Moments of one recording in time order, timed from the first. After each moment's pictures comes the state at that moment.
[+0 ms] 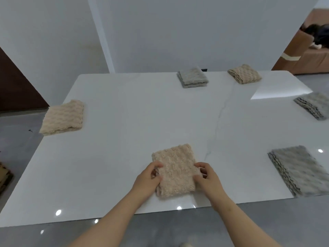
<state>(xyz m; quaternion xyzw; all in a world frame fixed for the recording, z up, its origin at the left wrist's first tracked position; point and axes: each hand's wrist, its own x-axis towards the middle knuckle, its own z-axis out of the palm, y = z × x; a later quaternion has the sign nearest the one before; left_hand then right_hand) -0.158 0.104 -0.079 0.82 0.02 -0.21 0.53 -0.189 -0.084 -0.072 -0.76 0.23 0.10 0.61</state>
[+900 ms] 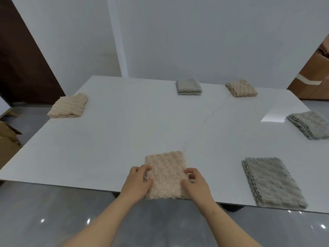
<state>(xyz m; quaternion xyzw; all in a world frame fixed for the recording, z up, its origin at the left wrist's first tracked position) -0.222 0.013 -0.079 0.91 0.06 -0.11 0.39 -0.226 -0.174 -0.072 -0.82 0.12 0.14 0.54</state>
